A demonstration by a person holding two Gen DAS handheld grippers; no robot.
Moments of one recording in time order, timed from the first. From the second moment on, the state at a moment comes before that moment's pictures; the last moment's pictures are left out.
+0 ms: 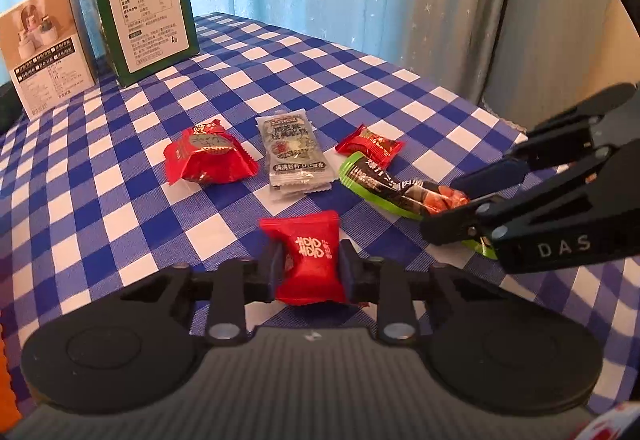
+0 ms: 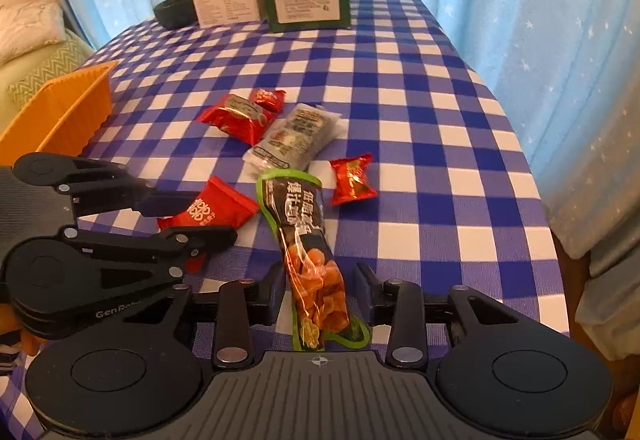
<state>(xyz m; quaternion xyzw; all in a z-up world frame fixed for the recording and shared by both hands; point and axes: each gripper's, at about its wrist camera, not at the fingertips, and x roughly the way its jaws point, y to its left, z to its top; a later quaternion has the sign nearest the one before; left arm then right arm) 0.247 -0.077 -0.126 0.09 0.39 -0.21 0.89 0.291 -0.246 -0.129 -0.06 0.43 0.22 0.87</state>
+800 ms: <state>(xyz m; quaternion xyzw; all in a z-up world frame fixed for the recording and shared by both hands) 0.237 -0.057 -0.115 0.05 0.39 -0.19 0.90 0.286 -0.229 -0.121 -0.05 0.41 0.25 0.88</state>
